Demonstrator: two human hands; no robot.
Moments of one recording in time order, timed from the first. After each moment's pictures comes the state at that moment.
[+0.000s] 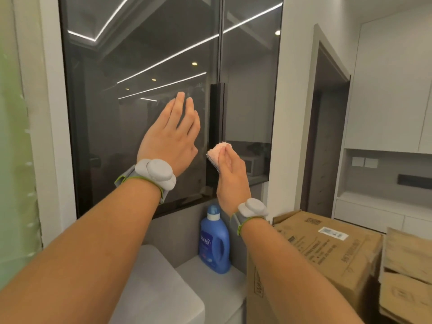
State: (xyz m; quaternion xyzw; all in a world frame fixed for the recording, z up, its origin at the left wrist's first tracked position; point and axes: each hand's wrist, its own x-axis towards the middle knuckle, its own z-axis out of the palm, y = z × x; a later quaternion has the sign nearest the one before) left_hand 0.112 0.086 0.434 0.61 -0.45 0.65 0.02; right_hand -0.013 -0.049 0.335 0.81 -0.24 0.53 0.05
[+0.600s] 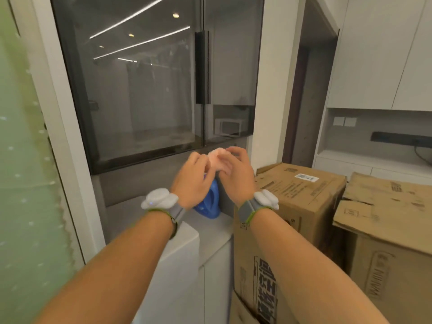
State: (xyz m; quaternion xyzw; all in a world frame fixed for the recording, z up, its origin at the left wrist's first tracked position) left_hand 0.047 0.099 0.267 0.62 -0.66 0.10 0.41; right_hand -0.082 0.007 0.247 0.79 -0.28 0.54 -0.09
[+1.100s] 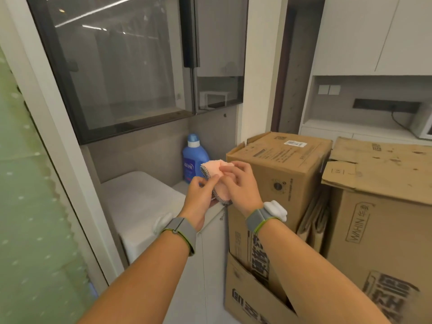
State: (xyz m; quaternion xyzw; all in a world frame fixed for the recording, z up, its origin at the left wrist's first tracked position) left_hand 0.002 0.121 0.170 0.51 -0.34 -0.45 0.65; right_hand -0.109 0.059 0.162 0.70 -0.37 0.52 -0.33
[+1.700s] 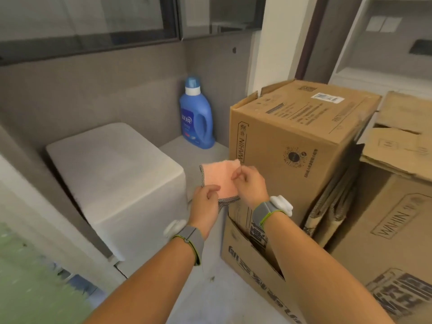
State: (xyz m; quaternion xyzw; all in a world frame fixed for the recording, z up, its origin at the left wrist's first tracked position) left_hand -0.023 0.066 0.014 0.71 -0.36 -0.33 0.51; right_hand -0.130 -0.025 0.031 0.70 -0.51 0.35 -0.36
